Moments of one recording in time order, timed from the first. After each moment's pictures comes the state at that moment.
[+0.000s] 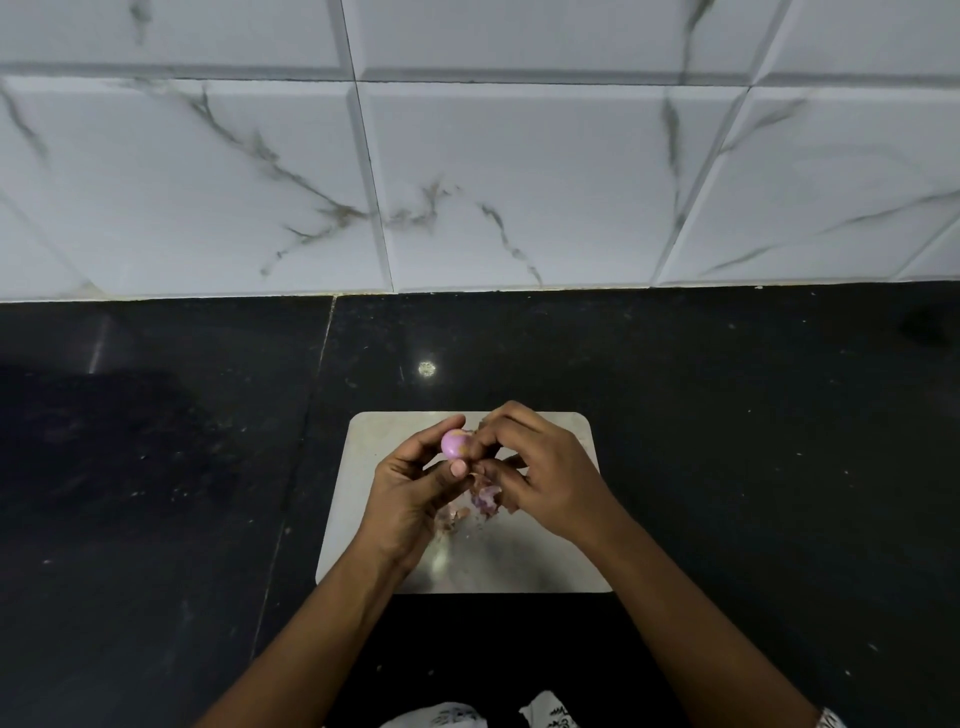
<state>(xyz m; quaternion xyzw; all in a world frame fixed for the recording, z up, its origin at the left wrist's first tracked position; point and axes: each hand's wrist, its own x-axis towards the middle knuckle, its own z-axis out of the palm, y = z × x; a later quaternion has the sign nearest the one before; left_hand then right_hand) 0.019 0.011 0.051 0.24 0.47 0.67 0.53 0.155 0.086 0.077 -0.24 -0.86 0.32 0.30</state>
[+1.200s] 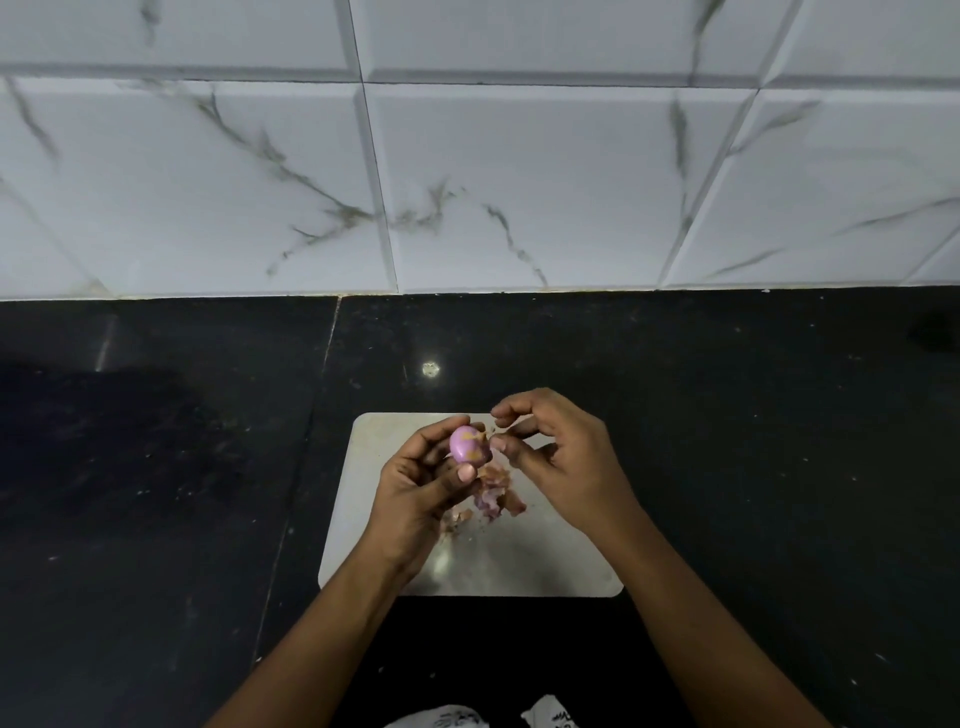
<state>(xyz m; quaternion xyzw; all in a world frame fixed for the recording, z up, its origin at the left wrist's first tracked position) 0.018 0.010 0.049 0.25 0.44 0.67 0.54 0.160 0.090 0.089 -0.31 -0.80 0.37 0.35</state>
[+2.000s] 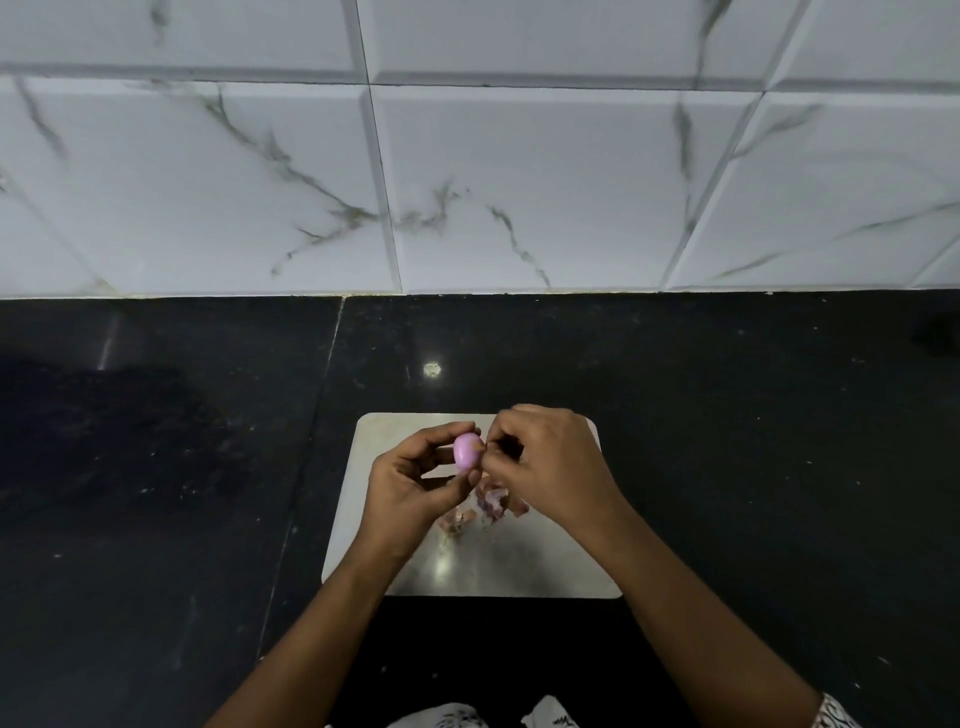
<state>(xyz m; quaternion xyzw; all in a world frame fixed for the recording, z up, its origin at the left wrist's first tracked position) 0.009 0.008 0.046 0.42 0.54 0.62 0.38 0.142 0.085 0.105 -0.37 -0.88 0.23 0.22</state>
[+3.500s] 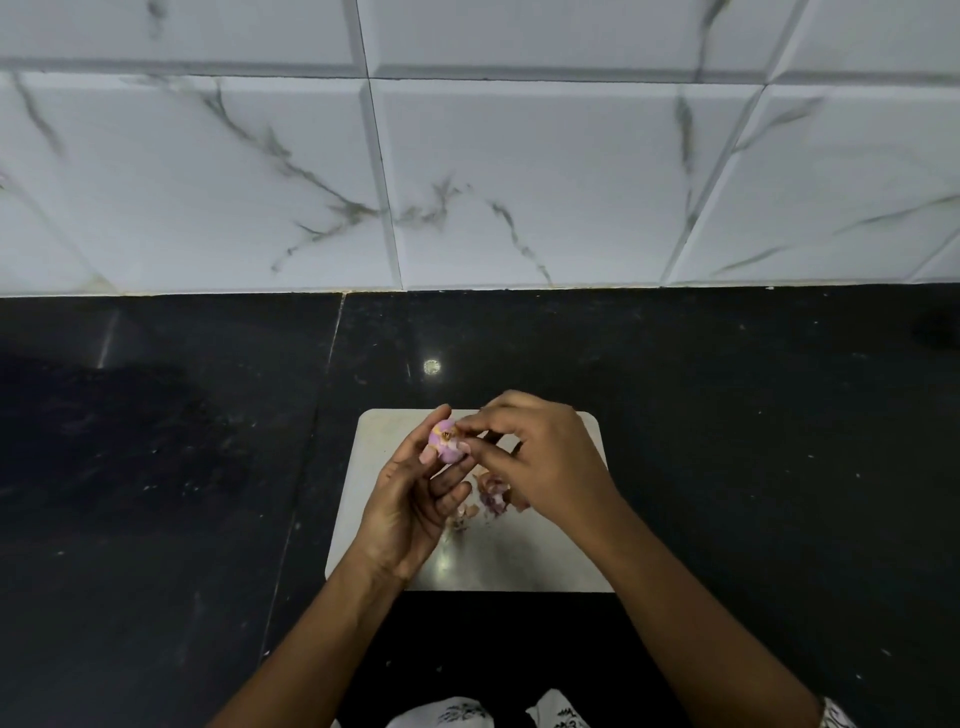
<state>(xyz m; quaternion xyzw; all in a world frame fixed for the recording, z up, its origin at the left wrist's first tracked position) 0.010 0.003 0.047 0.16 0.35 0.69 0.62 0.137 0.081 0.102 -0.30 -0.86 0.29 0.30</state>
